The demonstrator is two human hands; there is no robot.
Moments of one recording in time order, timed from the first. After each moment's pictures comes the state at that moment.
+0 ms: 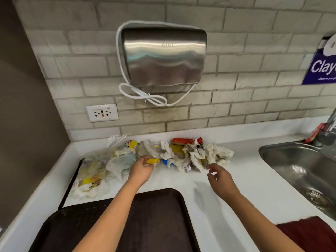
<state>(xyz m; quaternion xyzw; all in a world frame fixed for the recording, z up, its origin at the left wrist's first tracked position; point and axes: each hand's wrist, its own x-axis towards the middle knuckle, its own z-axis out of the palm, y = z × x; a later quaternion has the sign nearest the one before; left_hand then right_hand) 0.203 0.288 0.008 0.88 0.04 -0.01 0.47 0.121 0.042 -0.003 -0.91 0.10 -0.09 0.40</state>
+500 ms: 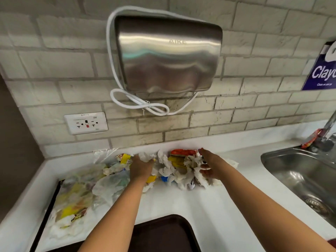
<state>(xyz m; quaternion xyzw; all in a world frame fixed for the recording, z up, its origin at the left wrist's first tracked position) 0.322 0.272 -0.010 0.87 0.11 -0.01 0.48 0.253 0.061 0.050 -0.67 0.36 0.04 0.65</state>
